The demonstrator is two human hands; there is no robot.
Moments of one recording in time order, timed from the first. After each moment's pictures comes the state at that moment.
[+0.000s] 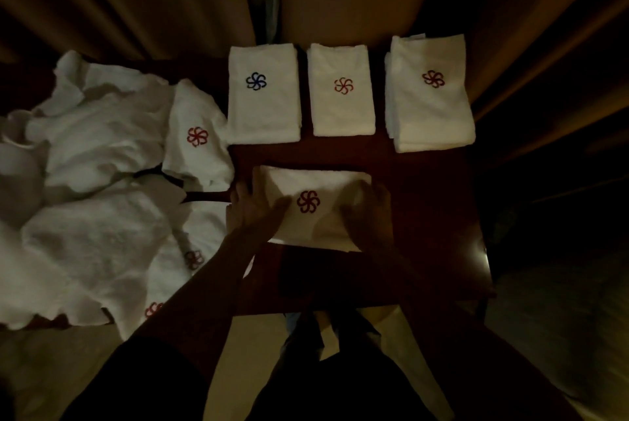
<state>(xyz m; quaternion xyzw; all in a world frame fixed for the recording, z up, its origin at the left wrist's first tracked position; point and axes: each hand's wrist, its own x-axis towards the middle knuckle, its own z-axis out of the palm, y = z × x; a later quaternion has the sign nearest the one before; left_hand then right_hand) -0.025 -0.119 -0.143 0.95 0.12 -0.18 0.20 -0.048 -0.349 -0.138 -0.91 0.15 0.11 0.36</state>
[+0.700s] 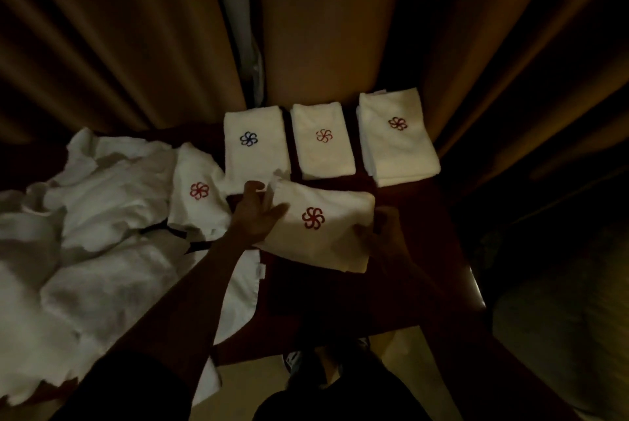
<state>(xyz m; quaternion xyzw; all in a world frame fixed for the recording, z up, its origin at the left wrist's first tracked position) 0.030 -0.121 -0.067 0.87 0.09 -0.16 0.46 -0.056 -0.379 -0.088 -0.78 0.23 0.05 0.58</state>
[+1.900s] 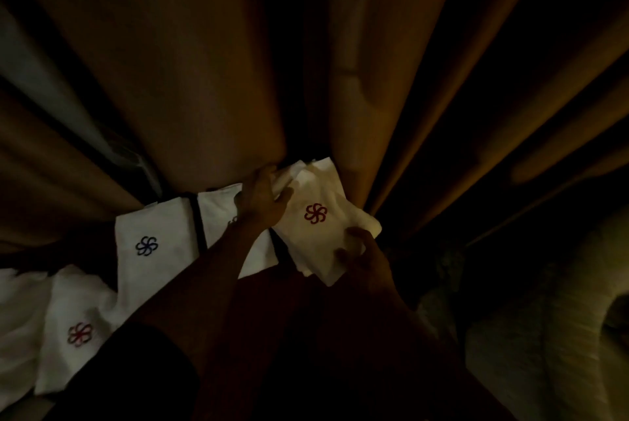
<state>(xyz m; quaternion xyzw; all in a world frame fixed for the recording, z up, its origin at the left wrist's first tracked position) 0.250 -0.353 -0.048 0.93 -0.06 -0.10 0.34 0.069 -0.527 -0.071 -0.76 0.28 0.04 0.58</state>
